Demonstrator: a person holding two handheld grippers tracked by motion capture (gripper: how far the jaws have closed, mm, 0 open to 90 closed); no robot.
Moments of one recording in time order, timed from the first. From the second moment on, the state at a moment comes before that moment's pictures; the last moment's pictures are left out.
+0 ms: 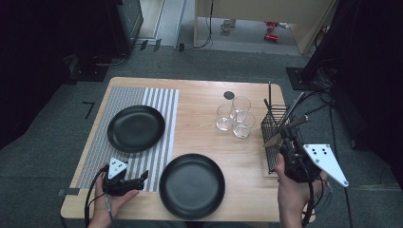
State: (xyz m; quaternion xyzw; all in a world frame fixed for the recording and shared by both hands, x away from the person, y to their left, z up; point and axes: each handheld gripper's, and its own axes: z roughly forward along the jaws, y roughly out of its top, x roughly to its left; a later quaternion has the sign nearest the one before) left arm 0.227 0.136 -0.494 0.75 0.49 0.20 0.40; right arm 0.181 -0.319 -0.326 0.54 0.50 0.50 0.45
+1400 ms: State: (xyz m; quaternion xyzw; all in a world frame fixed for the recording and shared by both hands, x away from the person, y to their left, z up) left arm 0.234 0.079 -0.455 0.76 0.40 0.16 0.48; right arm 0.200 -0.255 -0.330 0.50 0.56 0.53 0.39
